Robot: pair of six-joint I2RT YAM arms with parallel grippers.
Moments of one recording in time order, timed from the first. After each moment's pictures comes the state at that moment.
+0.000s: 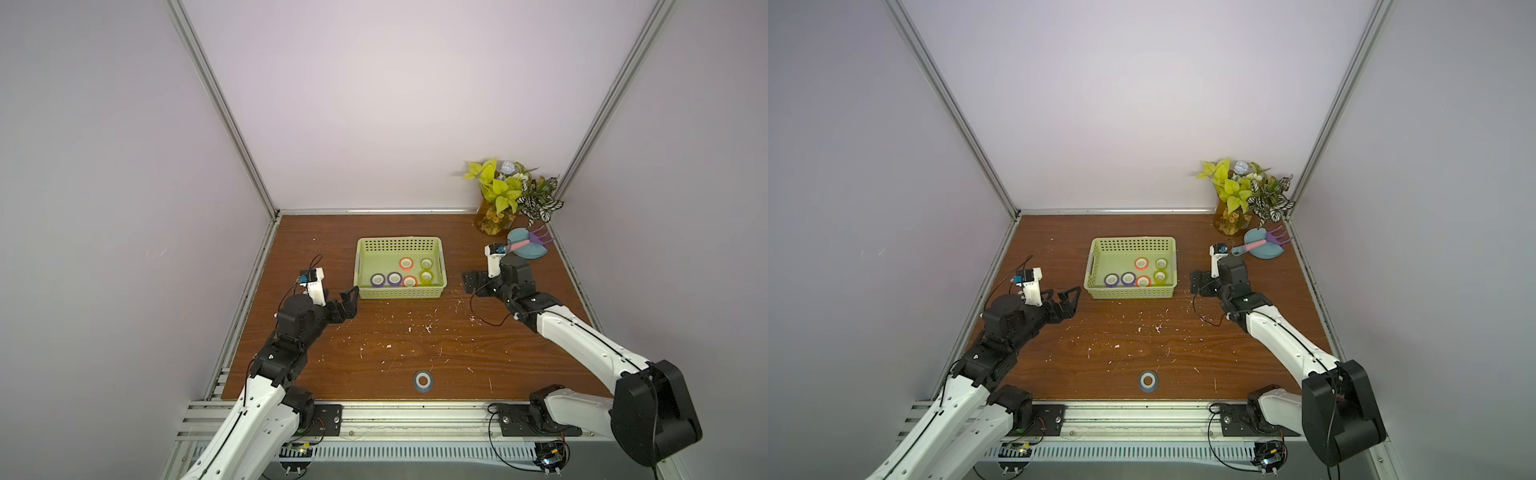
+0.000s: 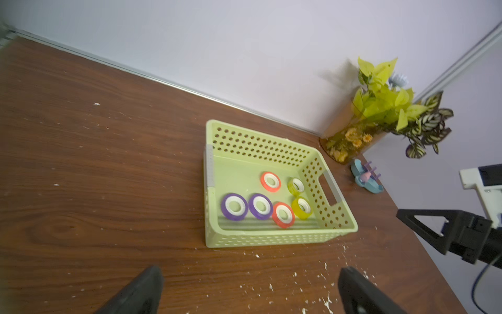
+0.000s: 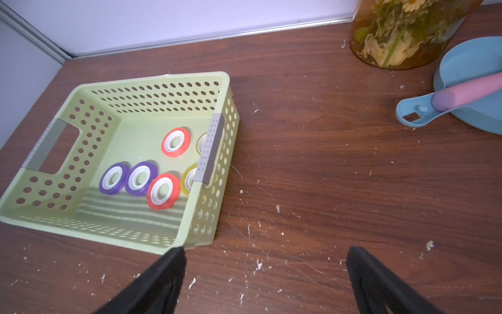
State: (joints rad) left arm -0.34 0.62 0.49 -0.22 0.08 -0.46; right arm 0.35 1.20 0.67 -0.05 0.02 0.30
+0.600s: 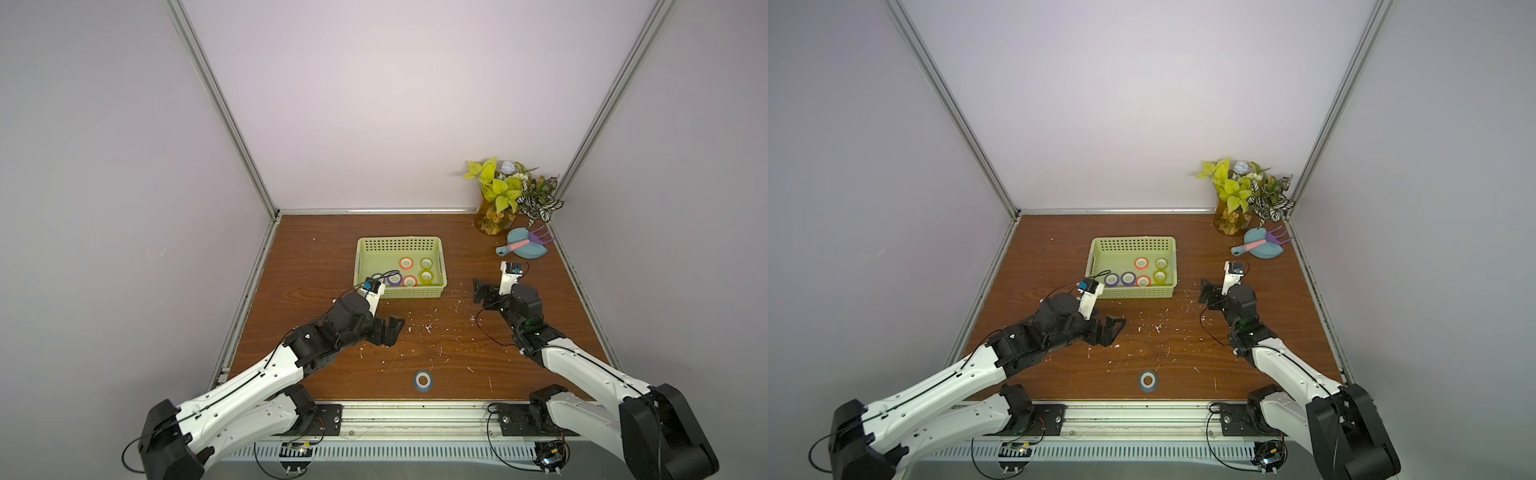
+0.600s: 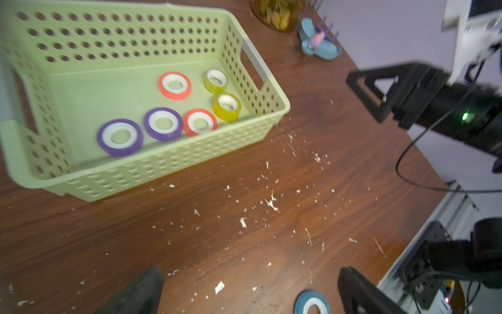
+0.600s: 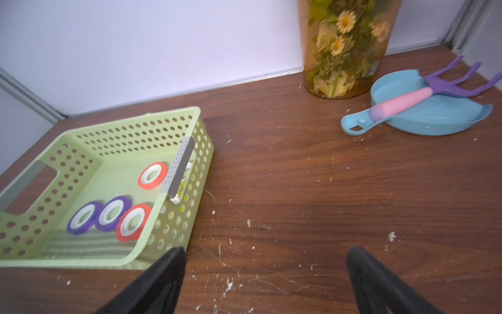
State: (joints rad) left arm -0.86 0.93 0.66 -0.37 -0.02 -0.43; right arm 0.35 1.05 0.37 0.33 0.20 0.34
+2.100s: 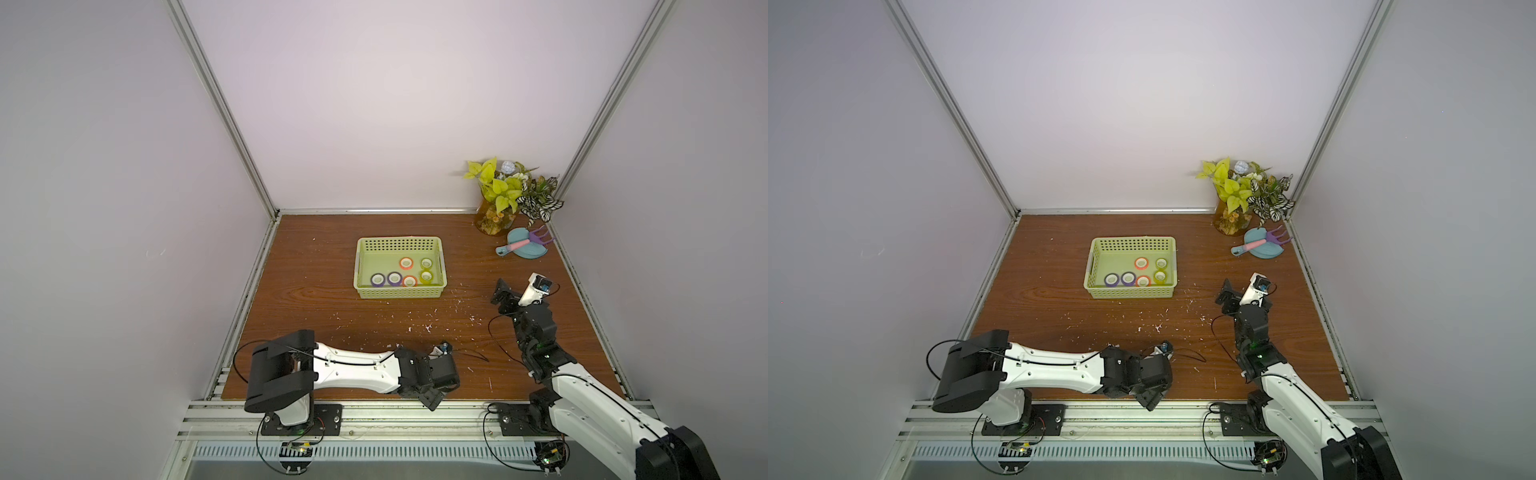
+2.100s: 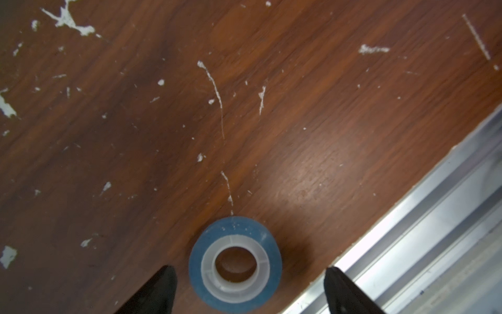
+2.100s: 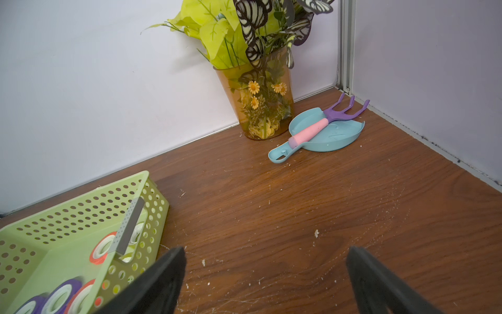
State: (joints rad) left arm -1.40 1.64 0.93 -0.53 -0.17 -0.64; right arm 0.35 0.84 0.21 0.41 0.47 0.42
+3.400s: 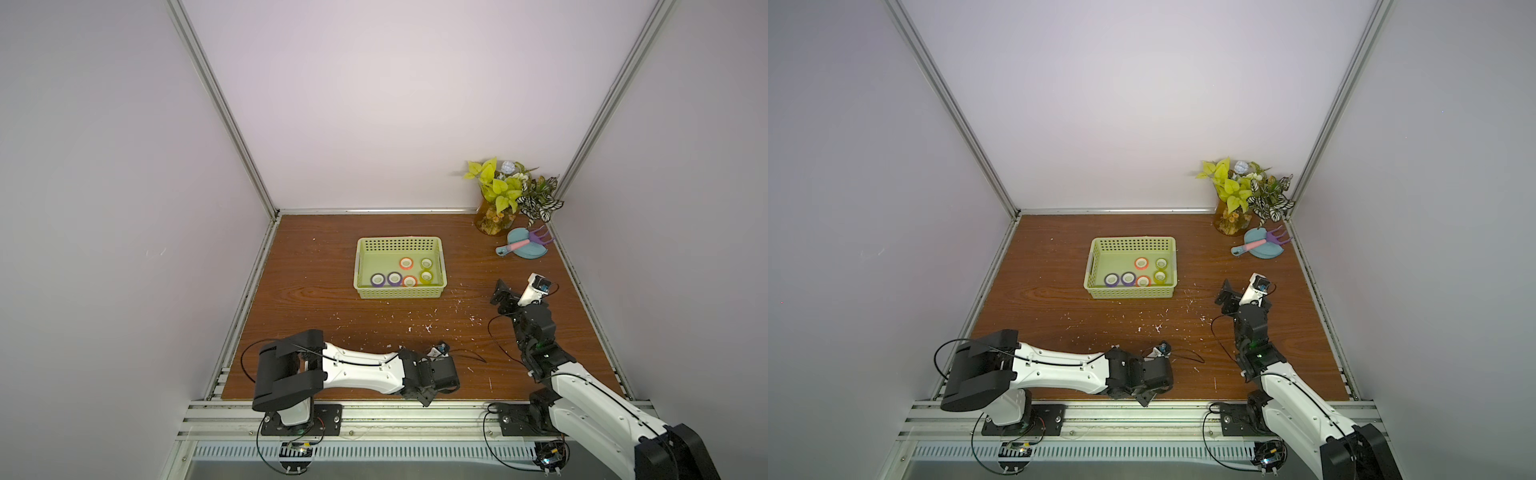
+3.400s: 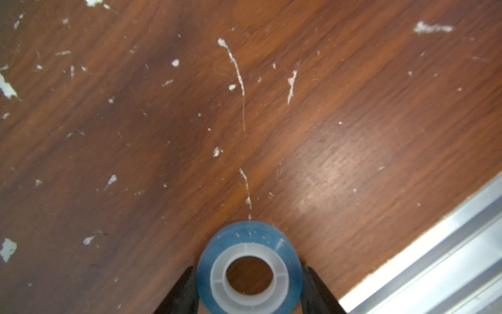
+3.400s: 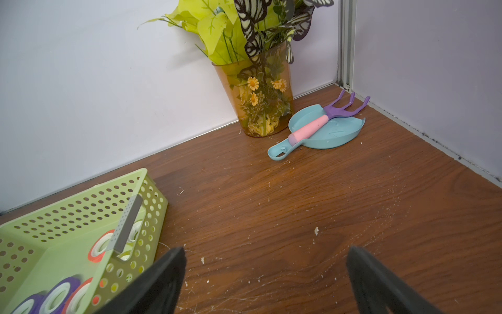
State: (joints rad) left arm -1.40 1.67 0.93 -0.54 -0.19 -0.67; right arm 0.35 0.85 0.21 0.41 0.46 0.43
